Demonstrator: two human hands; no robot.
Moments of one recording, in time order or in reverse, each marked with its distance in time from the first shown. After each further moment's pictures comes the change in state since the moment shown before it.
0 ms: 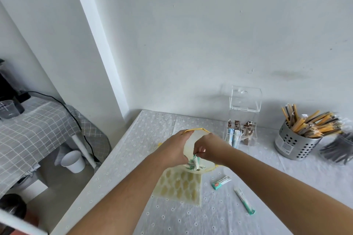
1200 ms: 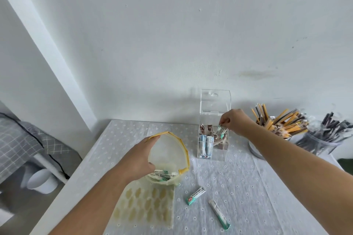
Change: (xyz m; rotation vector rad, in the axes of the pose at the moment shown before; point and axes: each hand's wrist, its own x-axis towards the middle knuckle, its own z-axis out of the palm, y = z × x) left_hand 0.044 0.001 0.001 -0.021 -0.023 -0.126; right_hand 0.005 0.192 -0.082 0.109 0.259 0.386
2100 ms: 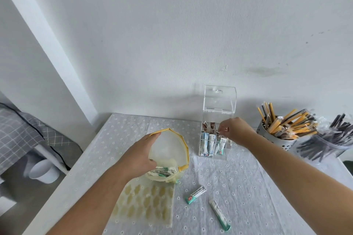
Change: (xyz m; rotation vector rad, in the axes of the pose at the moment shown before) left_hand 0.008 -0.002 0.005 -0.048 0.003 -0.034; right_hand -0.004 0.006 0.031 -0.138 -0.064 -0.080
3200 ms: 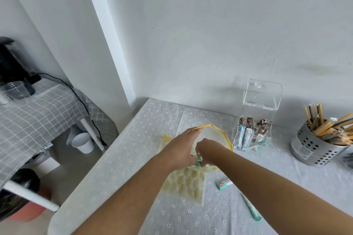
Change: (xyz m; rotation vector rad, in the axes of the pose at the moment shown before) left_hand -0.042 -0.003 0.009 -0.045 -0.022 0.085; right_hand -0.028 -0.179 0.096 -0.385 -0.444 -0.275
